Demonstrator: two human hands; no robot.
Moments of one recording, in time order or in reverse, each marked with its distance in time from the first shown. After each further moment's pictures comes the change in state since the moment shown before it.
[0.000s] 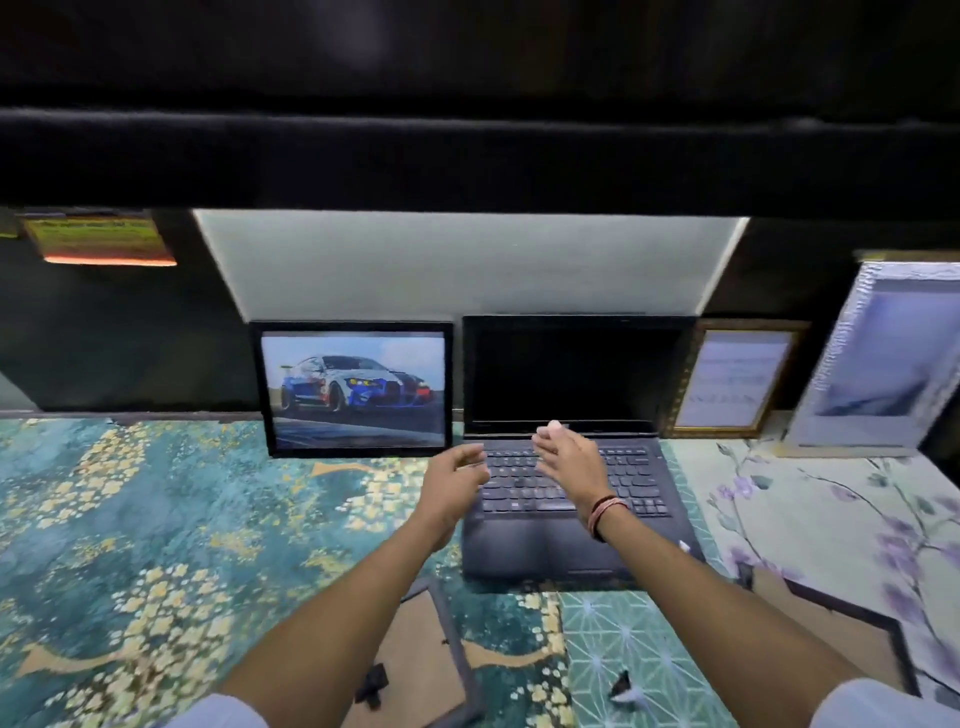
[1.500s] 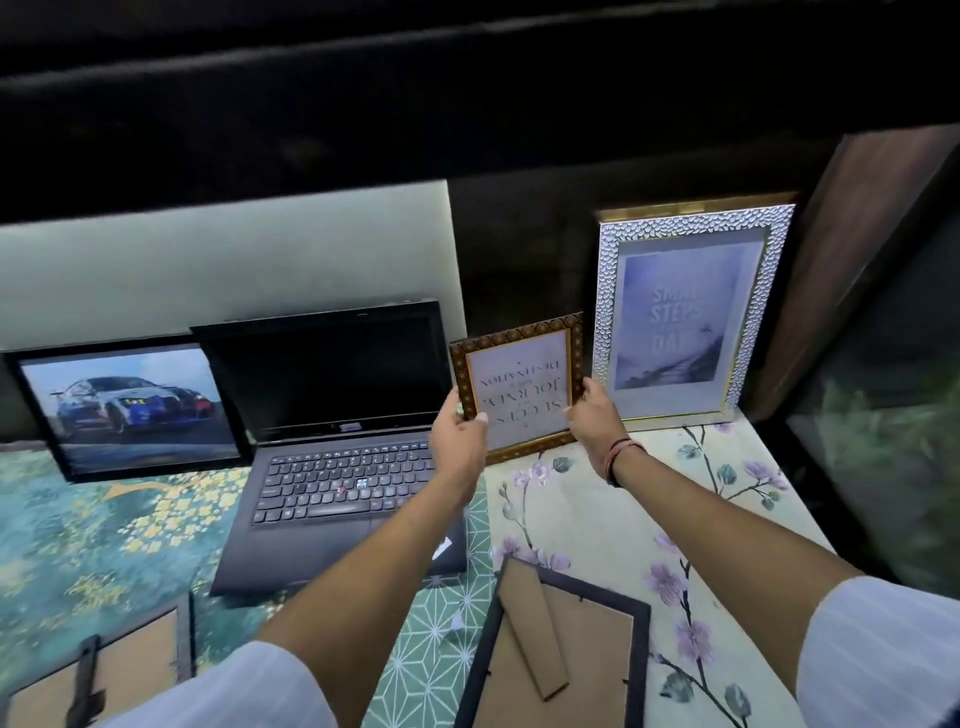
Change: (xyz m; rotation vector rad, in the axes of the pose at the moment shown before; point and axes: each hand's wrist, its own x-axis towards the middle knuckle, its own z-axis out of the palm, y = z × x) left_hand -0.010 0.059 0.379 -0.071 0.139 0.103; right_hand 0.116 0.007 -0.380 -0.052 0.079 0.033
